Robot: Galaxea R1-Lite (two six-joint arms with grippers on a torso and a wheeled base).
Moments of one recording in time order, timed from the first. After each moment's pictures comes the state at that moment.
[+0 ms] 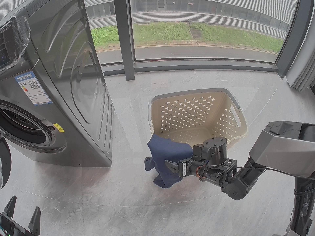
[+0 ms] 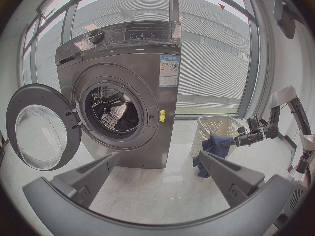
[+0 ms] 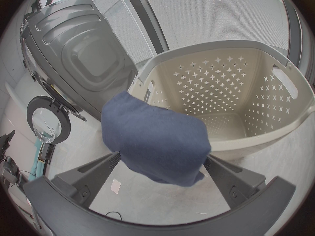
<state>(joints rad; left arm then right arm) 0.00 0.02 -0.02 0.00 0.02 -0.05 0.63 2.26 -0.83 -1.05 -0.06 0.25</state>
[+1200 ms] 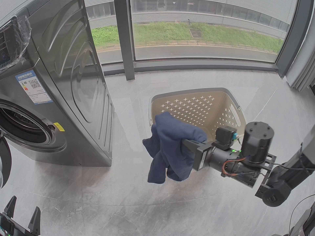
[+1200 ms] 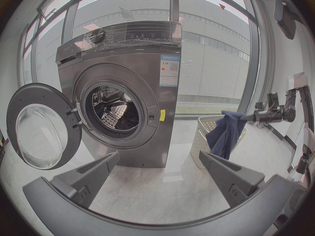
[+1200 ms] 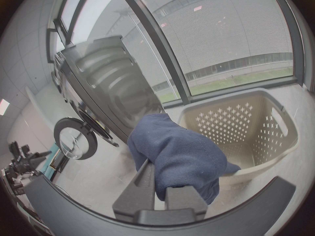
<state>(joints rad) 0.00 0.02 -0.02 0.00 0.03 -0.05 0.72 1.88 -0.59 -1.20 -0.03 0.25</state>
